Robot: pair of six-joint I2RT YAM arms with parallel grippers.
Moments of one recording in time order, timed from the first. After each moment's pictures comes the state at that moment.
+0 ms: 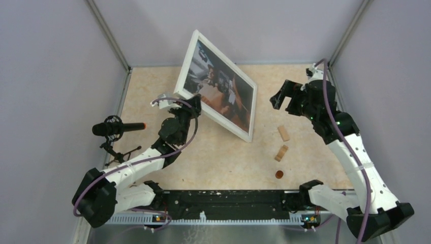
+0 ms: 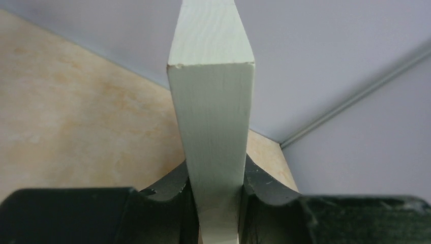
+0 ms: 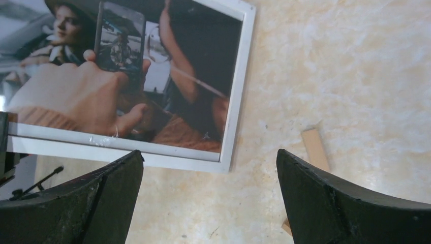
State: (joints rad) left arm -0.70 1.13 0.61 0.73 -0.52 -0.61; right arm 0.33 1.00 1.23 -0.70 0.09 0.48
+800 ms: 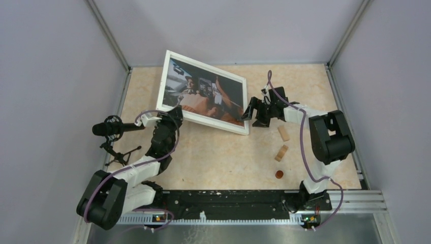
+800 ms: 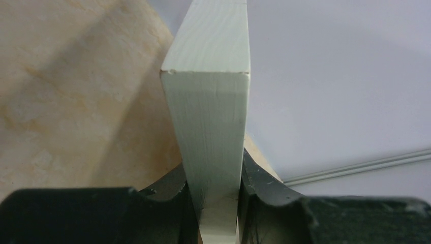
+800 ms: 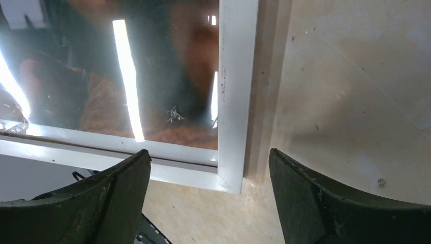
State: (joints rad) left arm -0.41 1.12 0.26 0.90 -0.50 -1.04; right arm 0.29 1.77 1.03 -0.16 -0.52 0.59
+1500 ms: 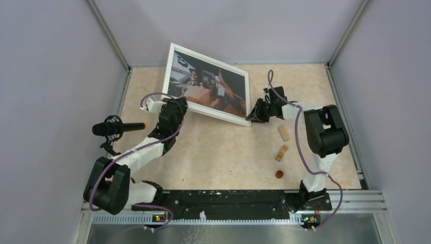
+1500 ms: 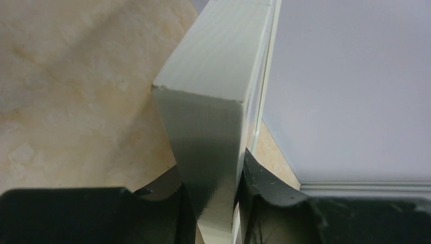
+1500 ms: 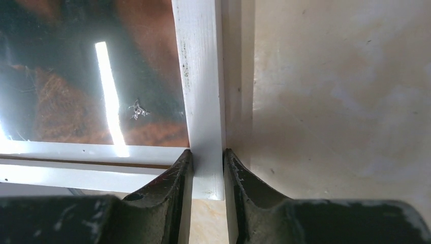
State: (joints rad) left arm -0.40 1.25 0.56 0.50 -0.49 -1.13; right arm 0.28 1.89 1.07 -0.08 -0.46 0.62
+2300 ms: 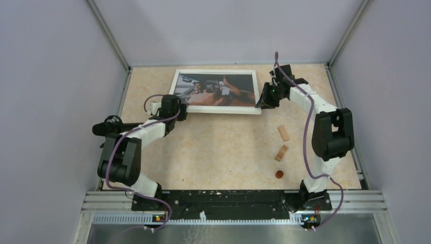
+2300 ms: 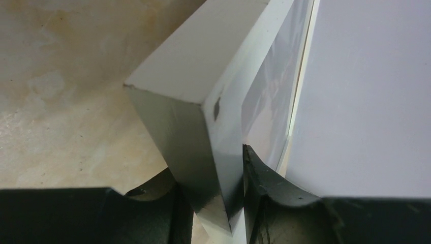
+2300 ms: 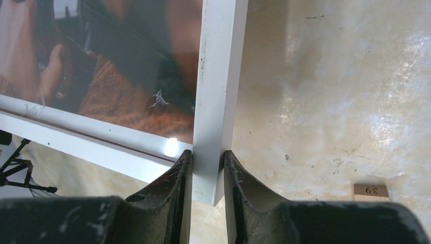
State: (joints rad) left arm -0.25 1.53 0.80 0.07 -0.19 -1.58; right arm 0.24 1.82 1.42 -0.60 -0.32 0.45
